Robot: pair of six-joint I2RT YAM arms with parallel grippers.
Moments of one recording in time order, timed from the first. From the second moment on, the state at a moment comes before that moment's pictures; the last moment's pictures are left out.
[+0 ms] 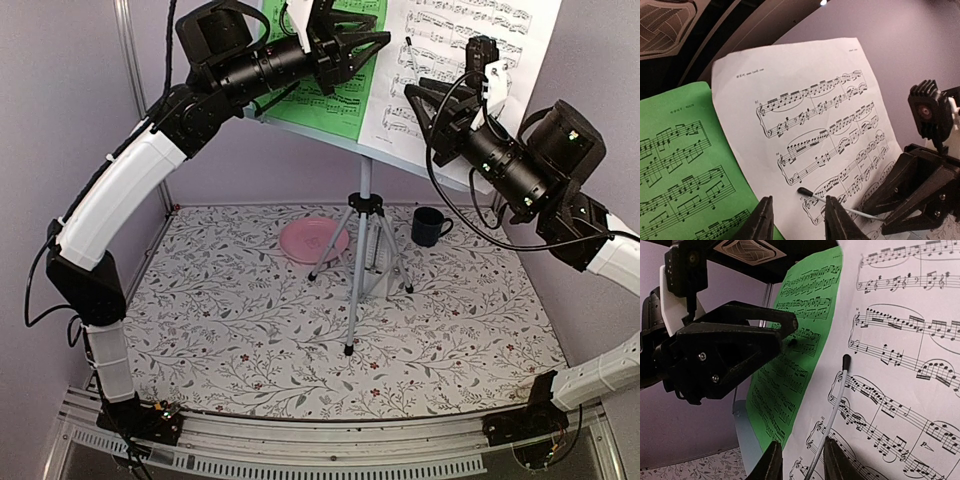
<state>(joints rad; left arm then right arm) -0.92 1.94 2.46 -0.18 0.34 0.44 1.00 1.19 1.34 0.24 0.28 -0.27</state>
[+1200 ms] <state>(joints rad) -0.83 1.29 1.56 -0.06 0.16 0.15 1.00 0.99 1.35 -0.05 -0.15 -0.19</state>
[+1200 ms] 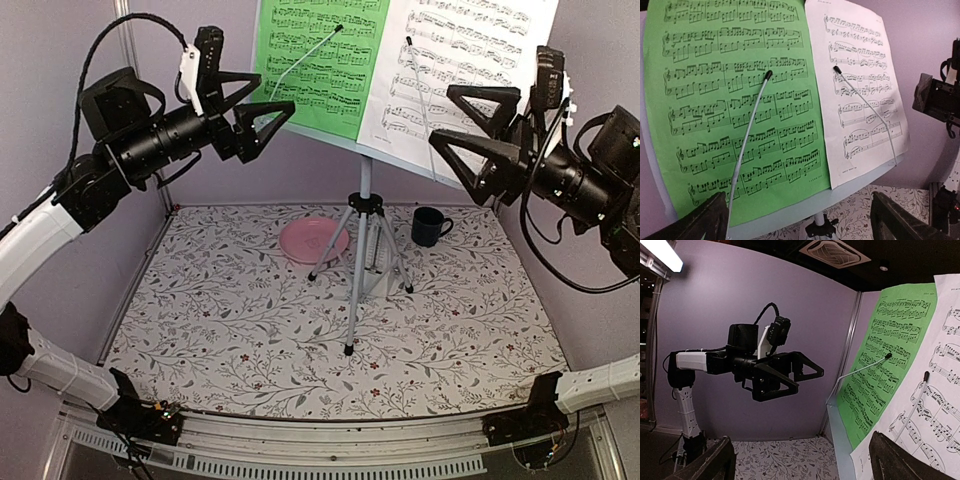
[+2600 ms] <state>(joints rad) -1.02 1.73 0.82 0.54 0.01 -0.19 0.61 1.07 0.48 0.21 -0.19 0.23</state>
